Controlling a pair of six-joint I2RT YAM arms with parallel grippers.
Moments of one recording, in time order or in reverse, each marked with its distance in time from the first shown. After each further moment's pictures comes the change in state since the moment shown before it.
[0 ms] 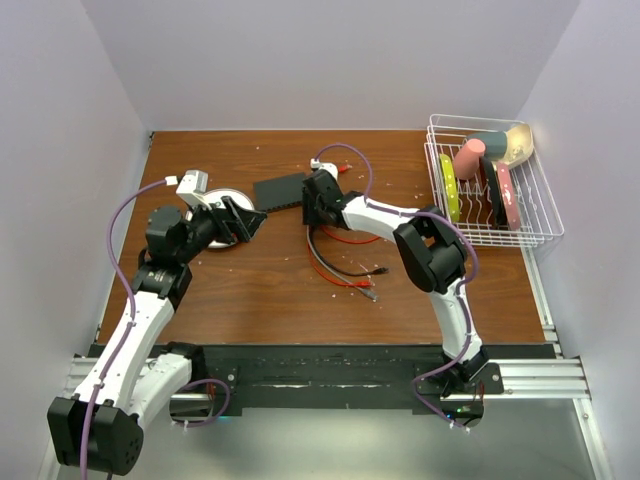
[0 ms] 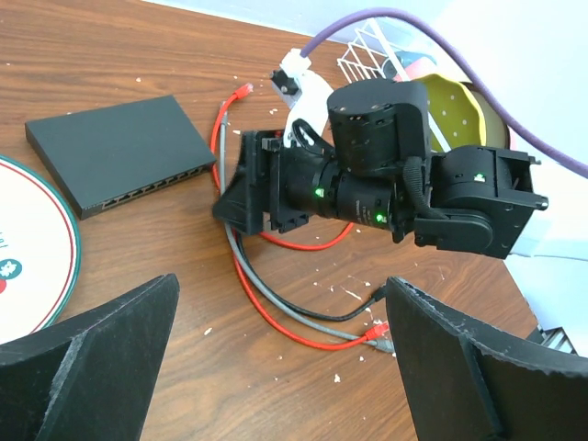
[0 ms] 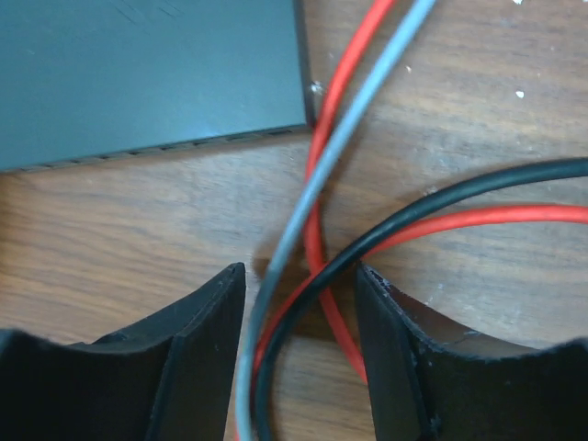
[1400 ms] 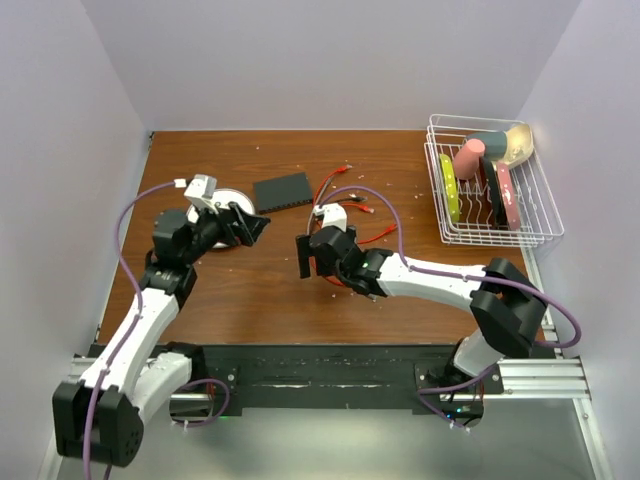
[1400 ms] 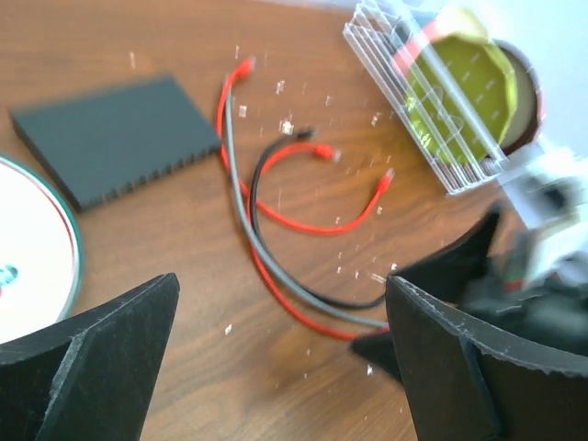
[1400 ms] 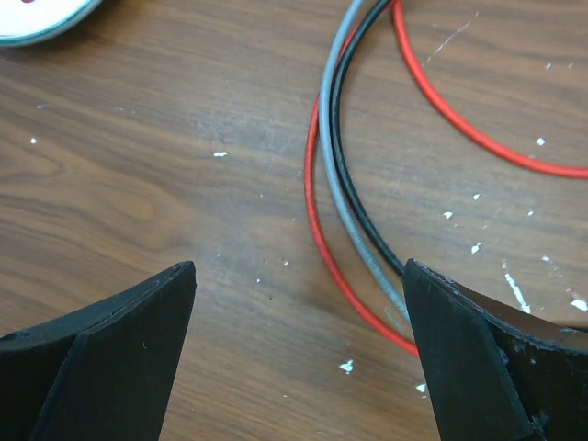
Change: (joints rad) left arm -0.001 0.096 -0.095 0.161 0.045 0.067; right arm 0.290 -0.626 -0.612 0.090 0.174 0.047
